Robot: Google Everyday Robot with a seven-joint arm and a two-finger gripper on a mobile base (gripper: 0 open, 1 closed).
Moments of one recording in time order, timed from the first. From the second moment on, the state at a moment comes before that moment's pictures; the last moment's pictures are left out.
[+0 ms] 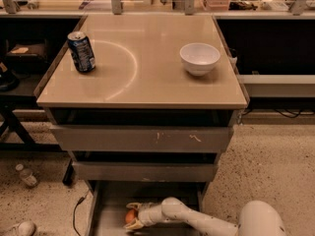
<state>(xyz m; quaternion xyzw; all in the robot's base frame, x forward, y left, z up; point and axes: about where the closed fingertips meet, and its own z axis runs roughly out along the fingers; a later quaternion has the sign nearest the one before) 0.482 0.132 0.151 -0.60 0.64 0.31 0.37</state>
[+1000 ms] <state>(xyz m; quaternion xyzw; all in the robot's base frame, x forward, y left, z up) 0.483 0.132 0.164 -0.60 0.65 0.29 0.37</state>
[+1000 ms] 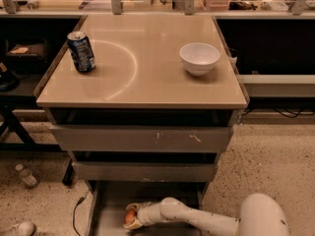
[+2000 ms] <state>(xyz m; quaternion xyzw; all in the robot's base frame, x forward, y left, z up) 0.476 0.104 0.295 -0.62 0.67 0.19 0.36</state>
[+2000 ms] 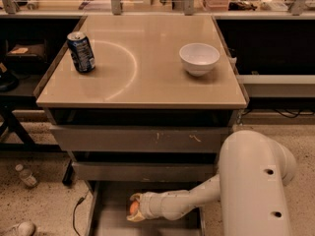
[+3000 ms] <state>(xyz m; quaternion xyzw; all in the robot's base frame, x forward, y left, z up) 0.451 0.121 0.359 -0.62 0.66 0.24 0.36</state>
